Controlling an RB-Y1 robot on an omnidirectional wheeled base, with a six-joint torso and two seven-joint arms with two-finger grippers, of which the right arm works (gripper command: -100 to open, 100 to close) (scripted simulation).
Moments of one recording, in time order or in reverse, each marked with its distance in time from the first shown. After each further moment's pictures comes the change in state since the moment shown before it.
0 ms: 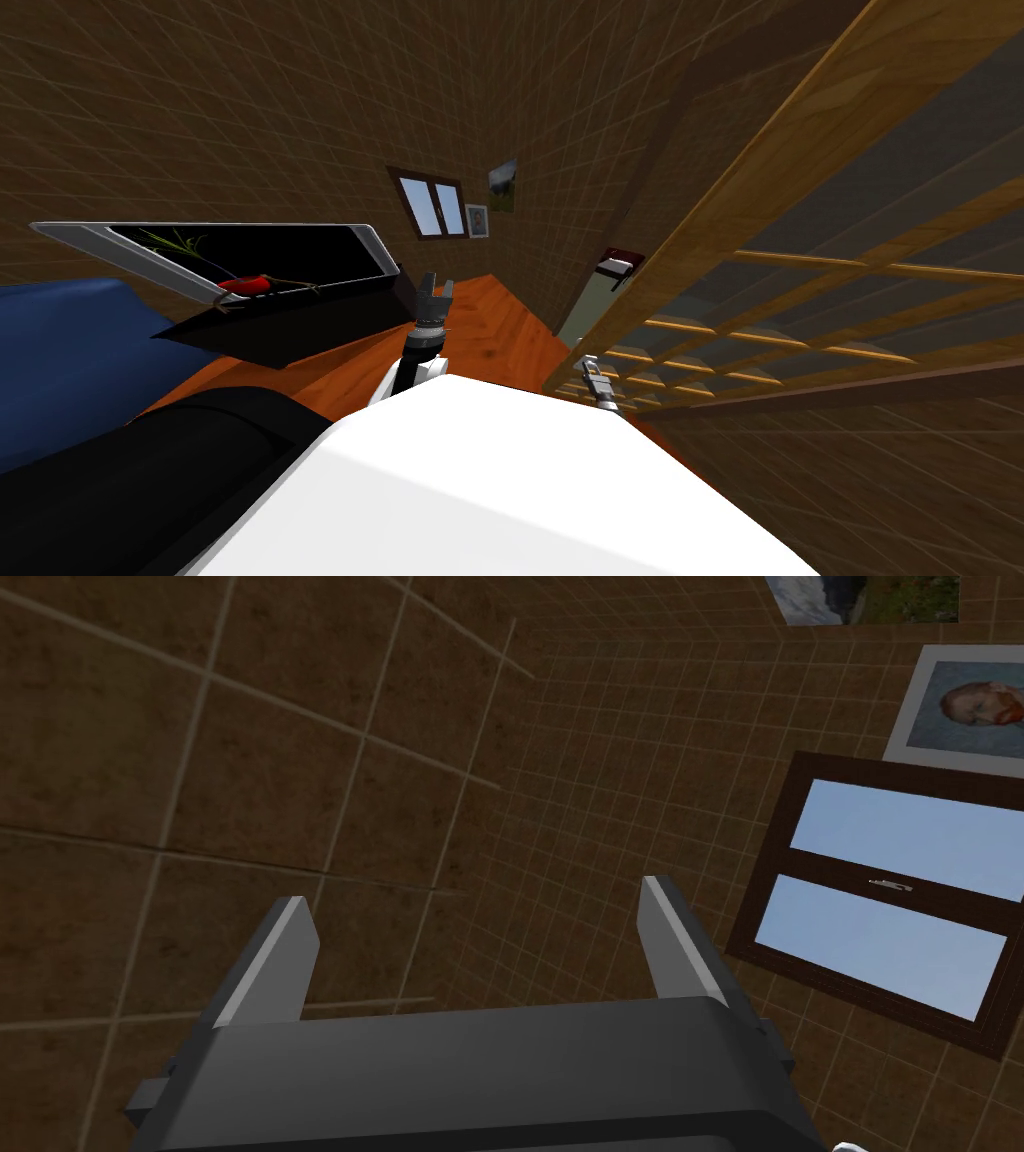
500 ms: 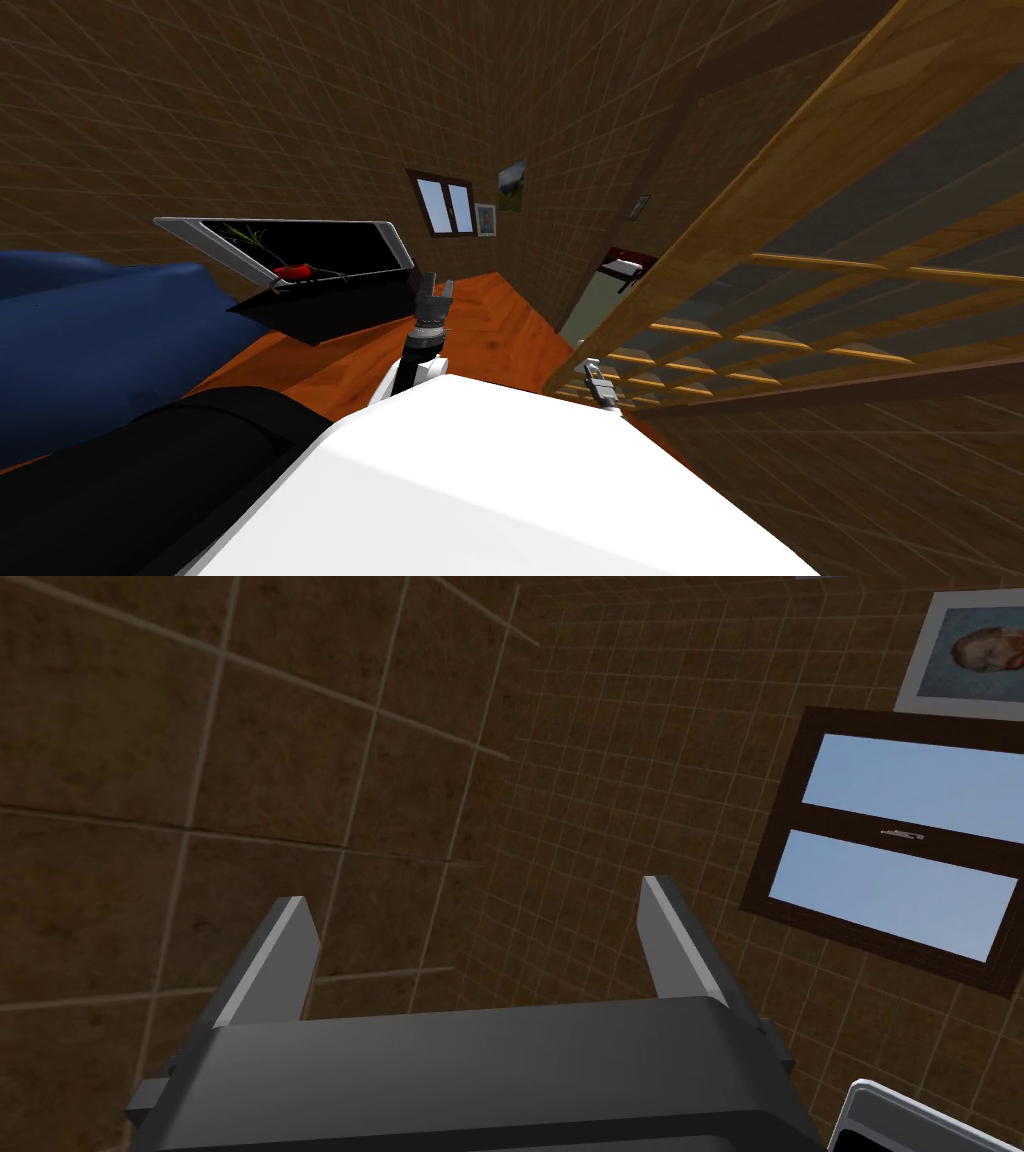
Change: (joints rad) arm 0.008 -0.019 0.023 0.037 0.012 -0.059 -0.034
